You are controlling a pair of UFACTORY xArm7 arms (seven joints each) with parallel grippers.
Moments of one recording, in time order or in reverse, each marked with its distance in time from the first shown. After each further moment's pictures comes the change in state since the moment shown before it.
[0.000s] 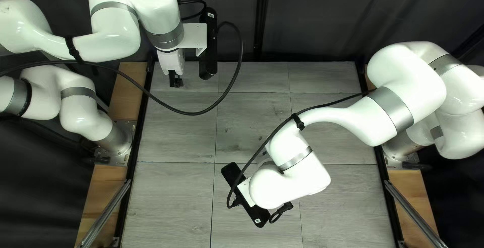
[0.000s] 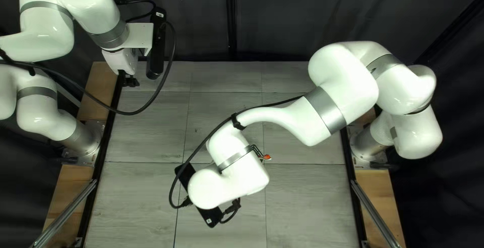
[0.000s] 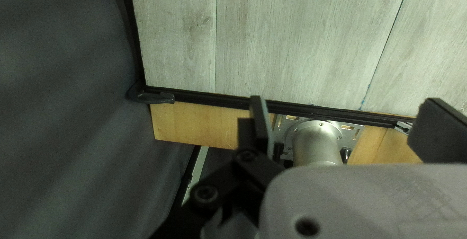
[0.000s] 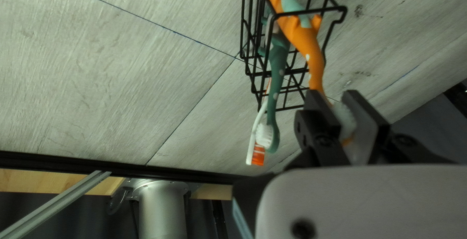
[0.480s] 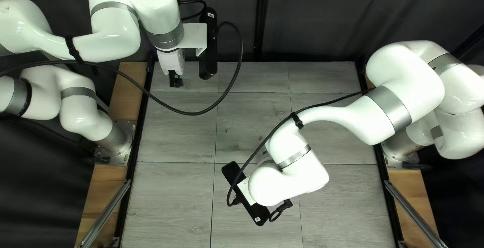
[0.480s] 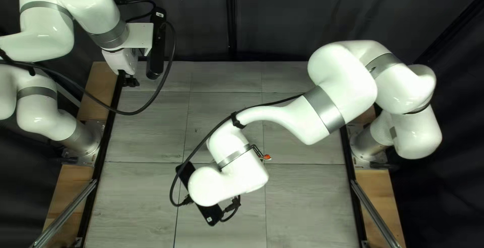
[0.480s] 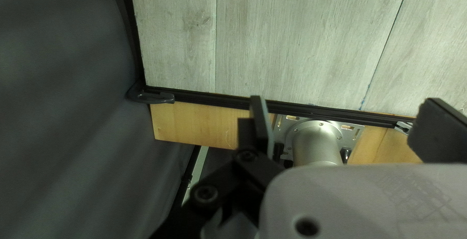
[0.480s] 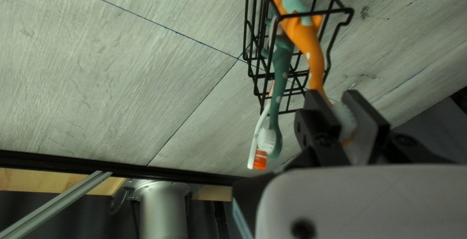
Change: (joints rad) left arm 0.000 0.000 0.000 0.000 0.000 0.000 0.000; right arm -0.003 -0.001 -0.007 -0.007 0.003 0.011 0.020
